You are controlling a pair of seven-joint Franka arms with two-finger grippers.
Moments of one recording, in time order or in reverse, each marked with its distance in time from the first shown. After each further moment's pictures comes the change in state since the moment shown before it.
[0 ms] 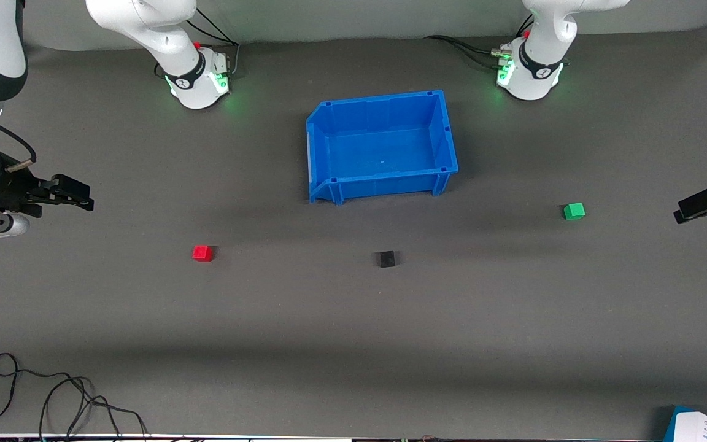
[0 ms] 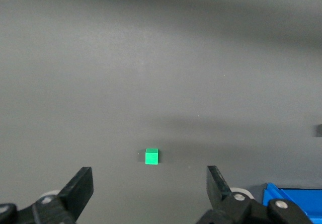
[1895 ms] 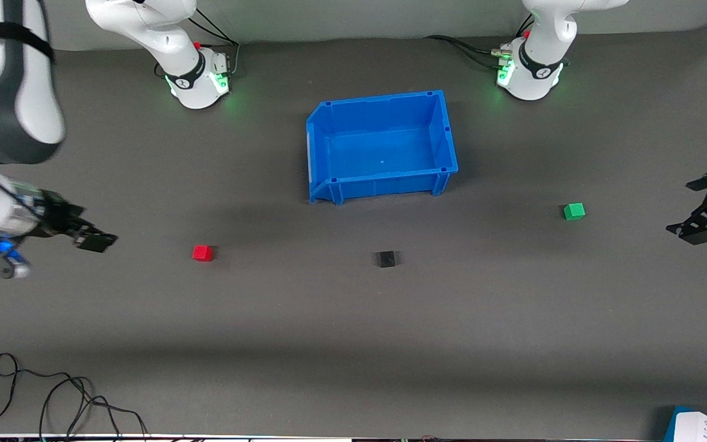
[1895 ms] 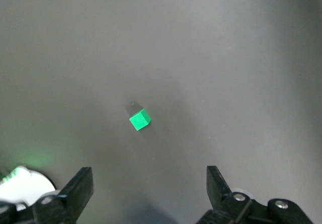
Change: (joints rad) left arm 0.041 0.030 0.006 -0.165 -0.001 -0.011 -1.004; right arm 0.091 0.137 -0.070 -0.056 0.042 0.021 0.905
